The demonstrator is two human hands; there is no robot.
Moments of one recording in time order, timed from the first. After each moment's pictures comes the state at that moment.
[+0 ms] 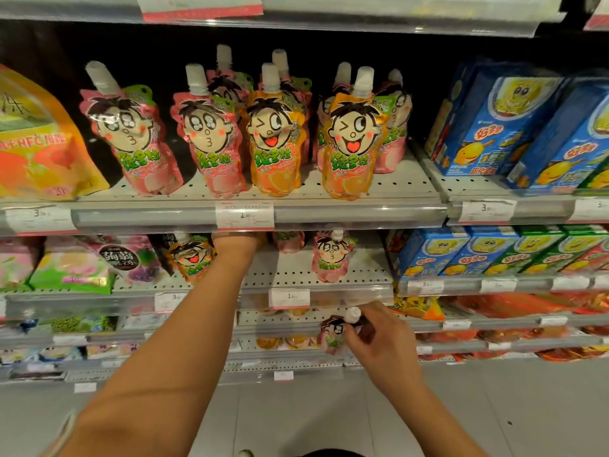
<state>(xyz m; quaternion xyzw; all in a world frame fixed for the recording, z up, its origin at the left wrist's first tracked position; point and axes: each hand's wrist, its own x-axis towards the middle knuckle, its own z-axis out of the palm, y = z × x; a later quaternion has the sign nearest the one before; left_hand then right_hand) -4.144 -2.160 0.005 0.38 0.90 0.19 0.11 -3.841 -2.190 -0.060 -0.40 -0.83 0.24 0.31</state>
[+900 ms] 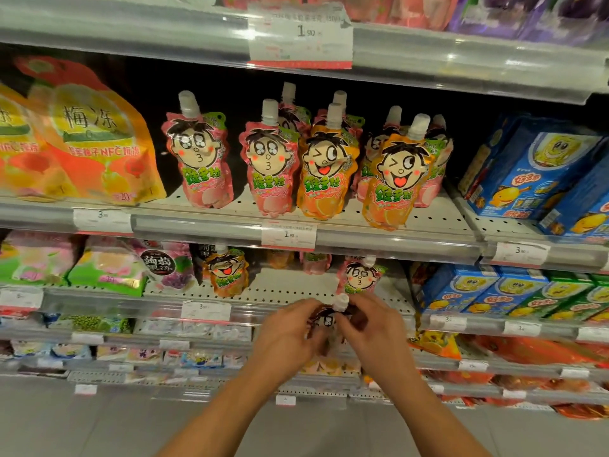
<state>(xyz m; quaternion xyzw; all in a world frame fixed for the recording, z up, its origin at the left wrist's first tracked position) -4.070 -2.271 -0.034 0.58 0.73 0.32 0.13 -3.912 -2.178 -0.023 -0.36 -0.84 0.26 0.31</state>
